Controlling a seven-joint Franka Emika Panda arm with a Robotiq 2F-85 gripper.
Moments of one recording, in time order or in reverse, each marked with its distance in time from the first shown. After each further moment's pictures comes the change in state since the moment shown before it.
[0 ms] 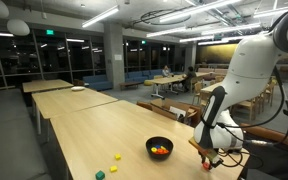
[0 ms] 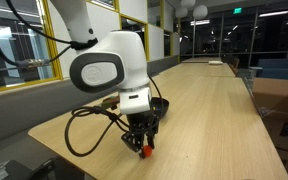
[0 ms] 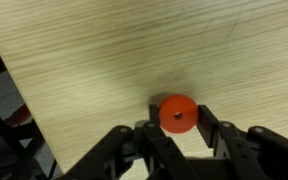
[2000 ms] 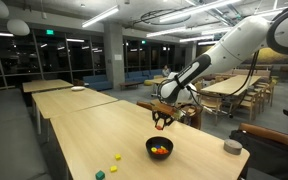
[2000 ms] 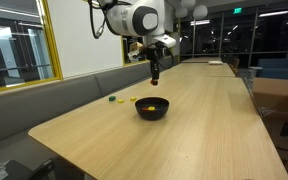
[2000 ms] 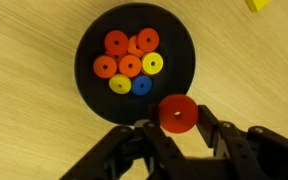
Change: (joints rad) arm -0.445 0.003 0.386 0.665 -0.478 -0.445 -0.326
